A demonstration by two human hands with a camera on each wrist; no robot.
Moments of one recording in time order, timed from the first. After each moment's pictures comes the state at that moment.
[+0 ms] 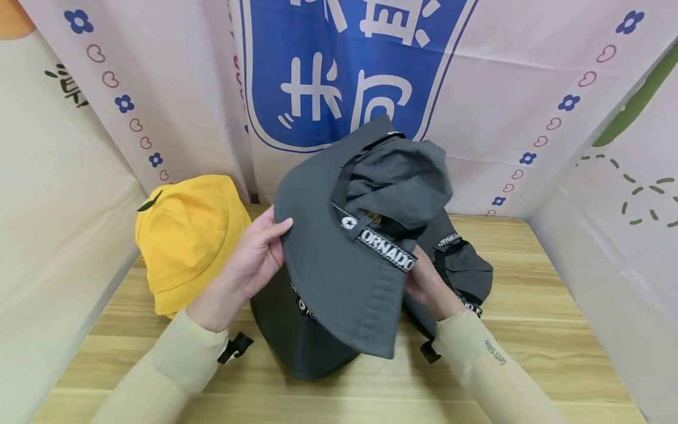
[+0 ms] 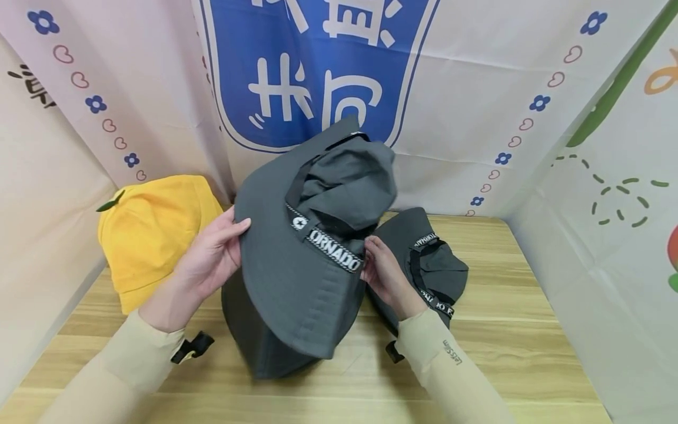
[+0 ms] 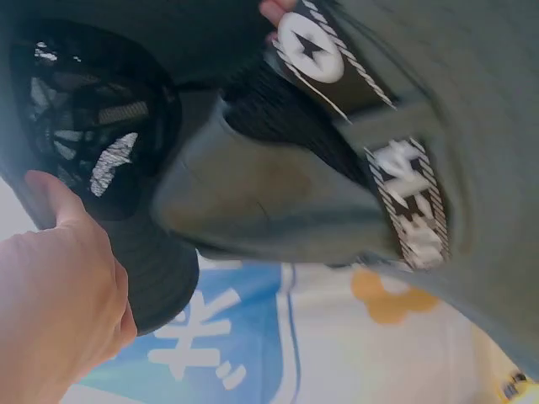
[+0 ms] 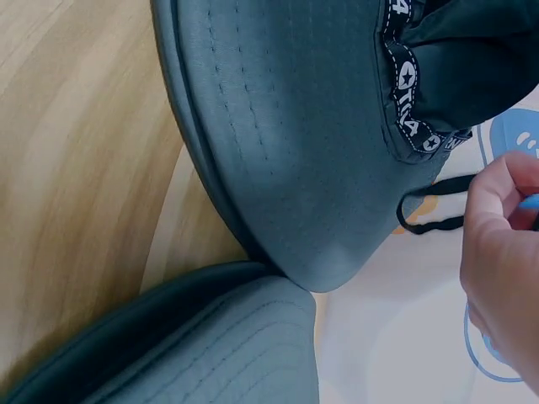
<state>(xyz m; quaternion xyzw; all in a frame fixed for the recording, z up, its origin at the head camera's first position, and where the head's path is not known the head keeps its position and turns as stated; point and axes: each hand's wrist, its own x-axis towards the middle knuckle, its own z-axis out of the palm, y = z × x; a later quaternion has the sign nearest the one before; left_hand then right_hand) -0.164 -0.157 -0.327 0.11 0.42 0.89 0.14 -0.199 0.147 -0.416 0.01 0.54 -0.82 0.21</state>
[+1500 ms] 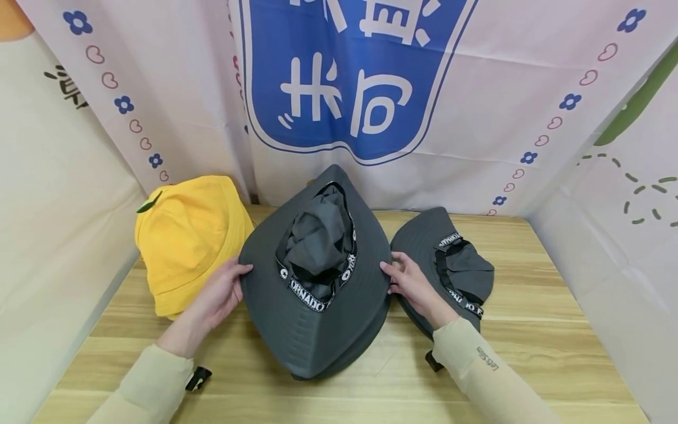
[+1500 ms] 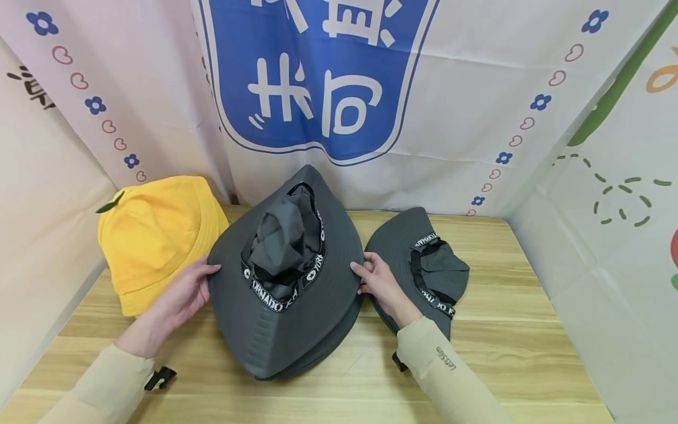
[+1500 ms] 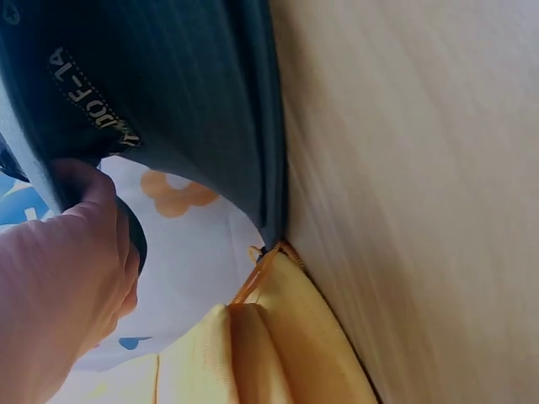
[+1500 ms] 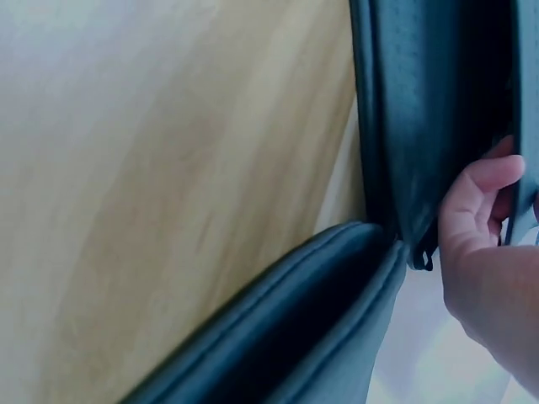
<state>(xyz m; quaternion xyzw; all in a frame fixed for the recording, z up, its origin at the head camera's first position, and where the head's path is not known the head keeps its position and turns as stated) -0.157 -0.242 -0.432 0.01 0.54 0.82 0.18 -0.208 0.143 -0.458 0.02 0.71 -0.67 0.20</state>
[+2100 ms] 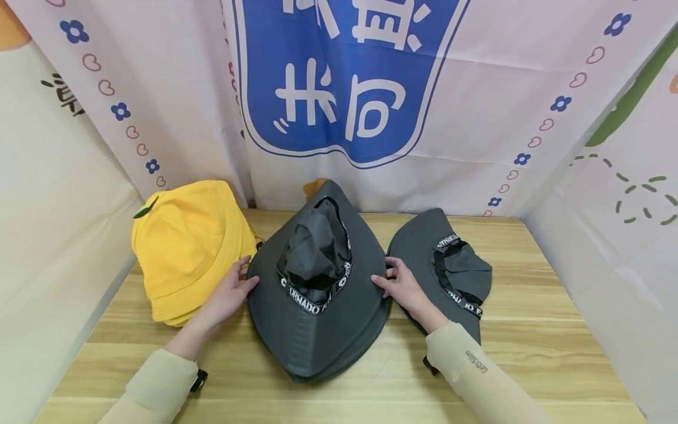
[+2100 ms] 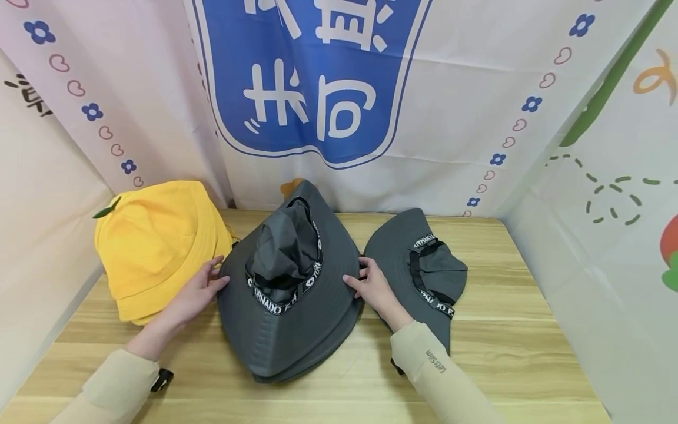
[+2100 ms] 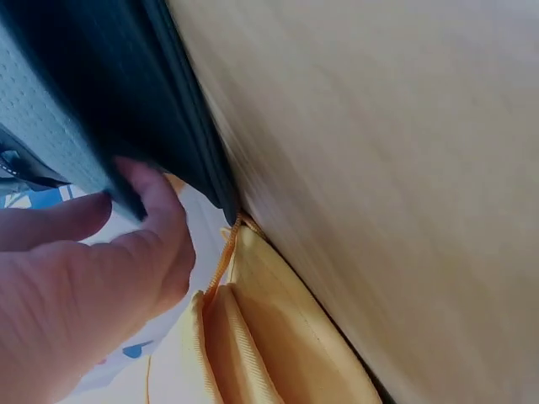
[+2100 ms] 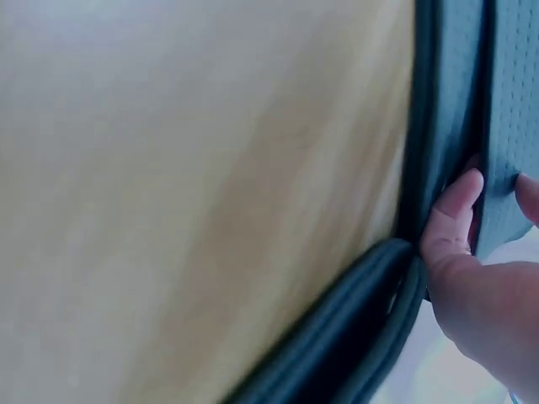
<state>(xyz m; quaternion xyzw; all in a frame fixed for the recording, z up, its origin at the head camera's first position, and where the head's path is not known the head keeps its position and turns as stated) -0.165 -0.237 -0.457 0.00 0.84 0.53 0.11 -0.205 0.140 -0.477 -0.01 0.81 -0.58 0.13</state>
